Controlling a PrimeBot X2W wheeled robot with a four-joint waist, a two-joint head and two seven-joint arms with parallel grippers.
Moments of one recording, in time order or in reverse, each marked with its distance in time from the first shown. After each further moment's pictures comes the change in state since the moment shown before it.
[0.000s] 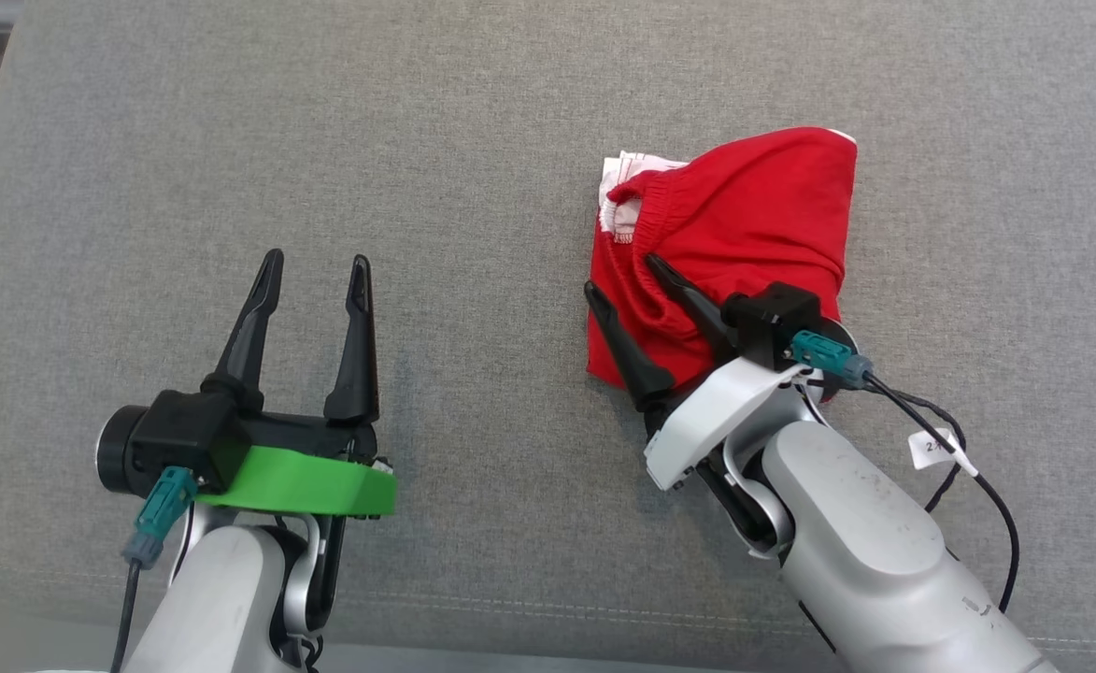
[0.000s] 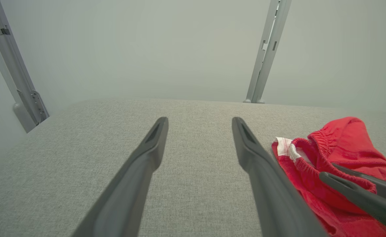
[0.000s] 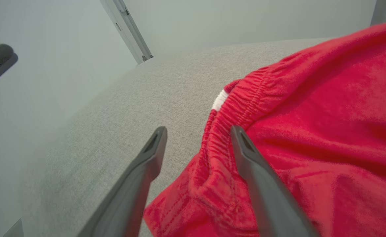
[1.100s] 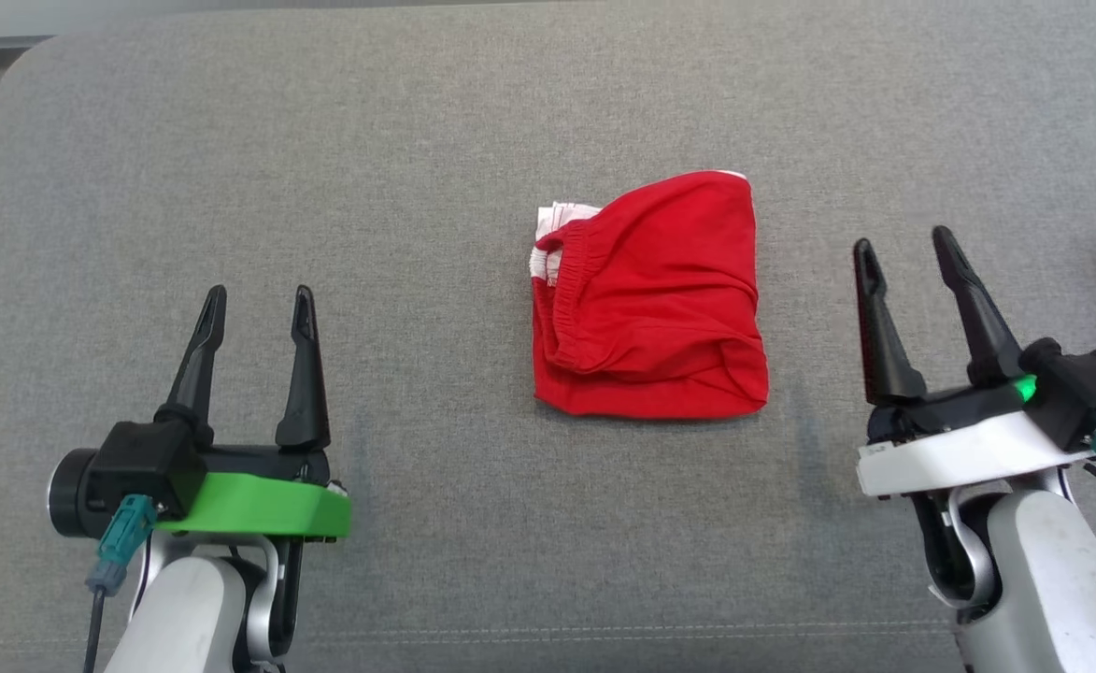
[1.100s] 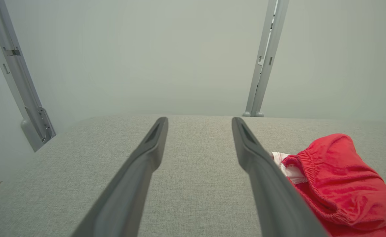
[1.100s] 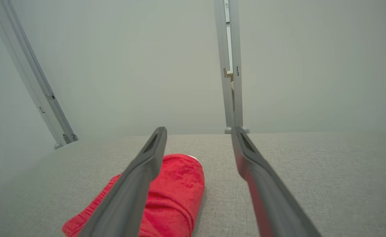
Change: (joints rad) left arm 0.057 0.031 0.059 0.000 0.011 0.025 0.005; right arm 0.337 -0.055 -0.419 -0.499 -0.163 0.000 -0.026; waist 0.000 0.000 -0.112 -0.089
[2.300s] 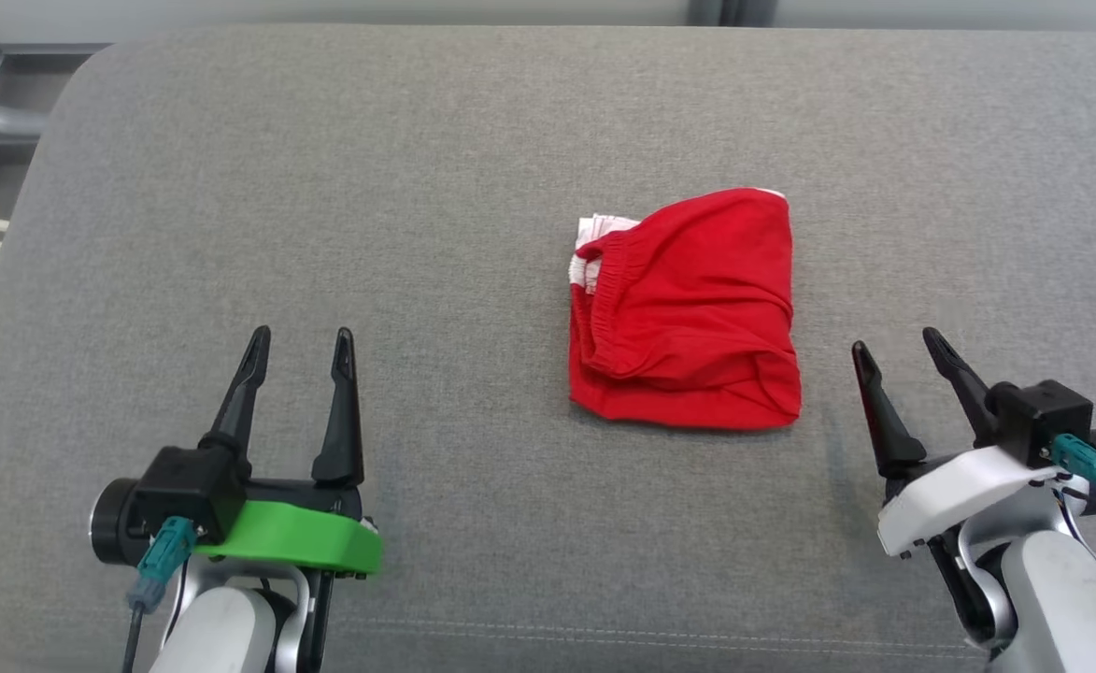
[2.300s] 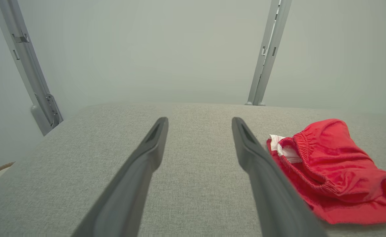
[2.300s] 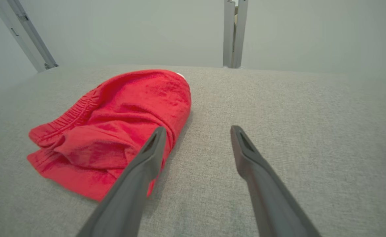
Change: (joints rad) left arm 0.056 0.002 -0.045 -0.011 -0.011 0.014 0.028; right arm 0.083 -0.073 -0.033 0.128 -0.041 0.000 0.132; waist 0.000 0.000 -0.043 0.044
